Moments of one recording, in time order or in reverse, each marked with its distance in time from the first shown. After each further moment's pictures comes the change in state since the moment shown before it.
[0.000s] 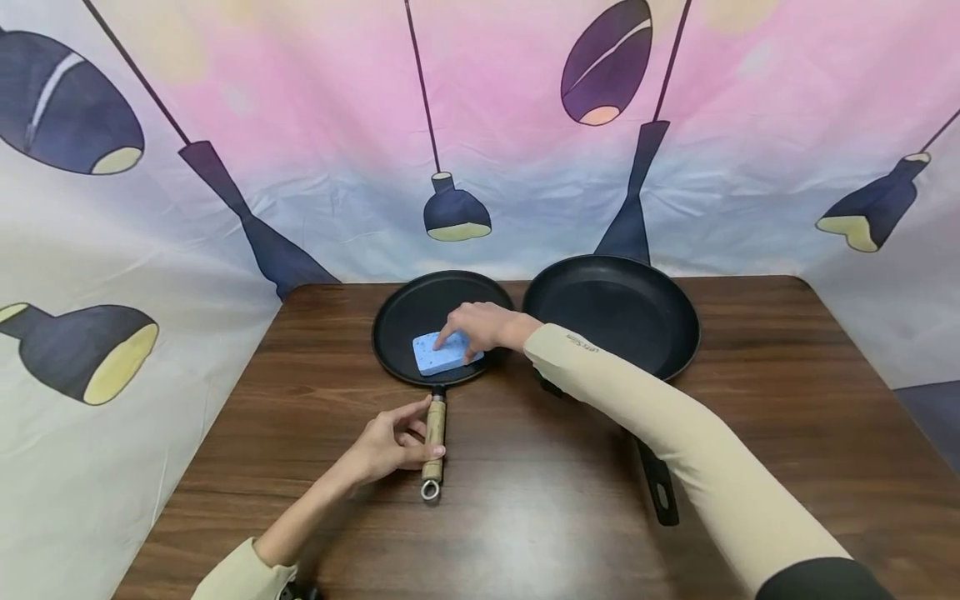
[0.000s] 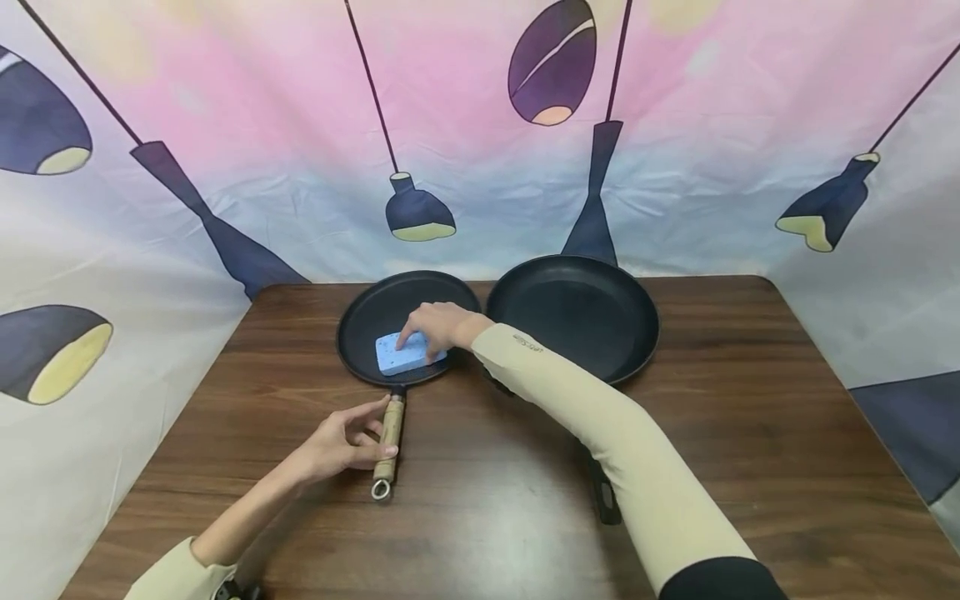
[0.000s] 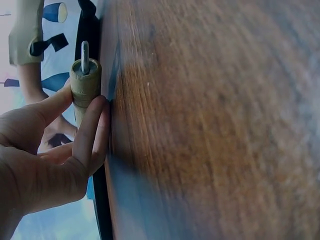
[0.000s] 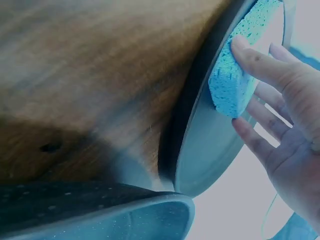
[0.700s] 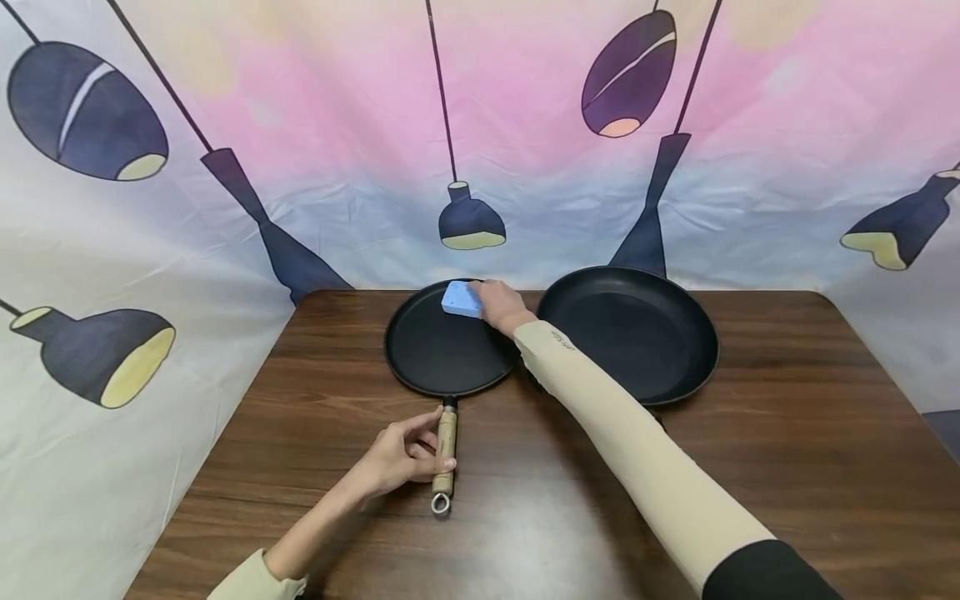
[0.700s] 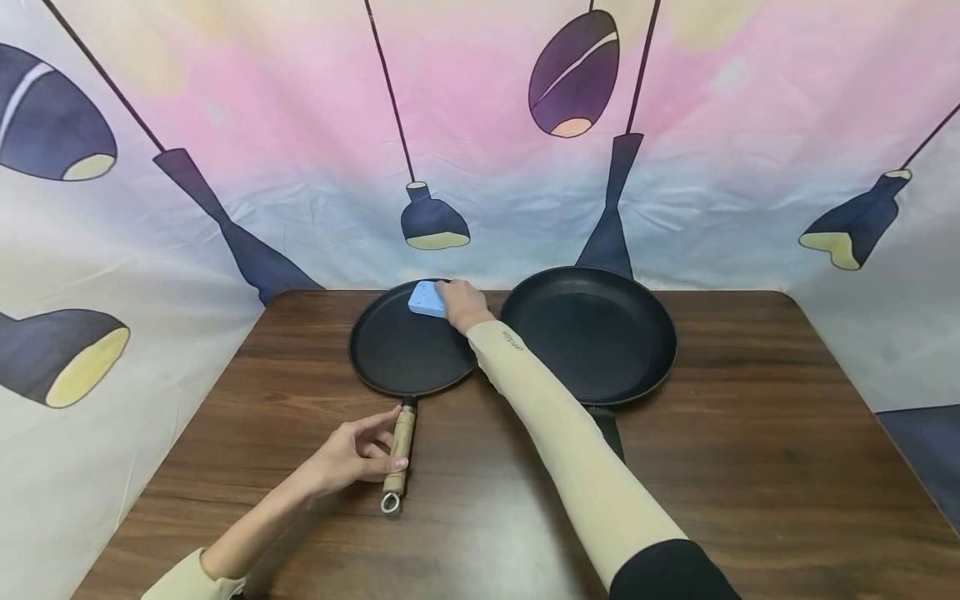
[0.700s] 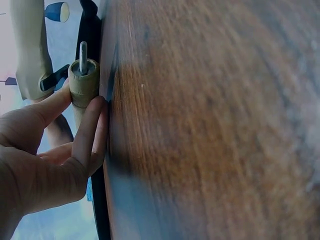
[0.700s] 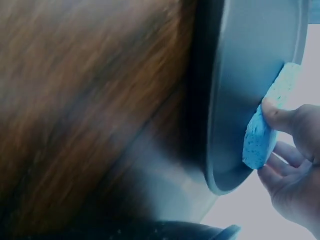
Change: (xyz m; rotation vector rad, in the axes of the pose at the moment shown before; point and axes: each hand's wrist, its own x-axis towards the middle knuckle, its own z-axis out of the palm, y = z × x) left_hand -0.001 -0.007 -0.001 -0.028 0.010 0.041; right_hand 0.046 0.042 0.004 0.084 0.271 0.451
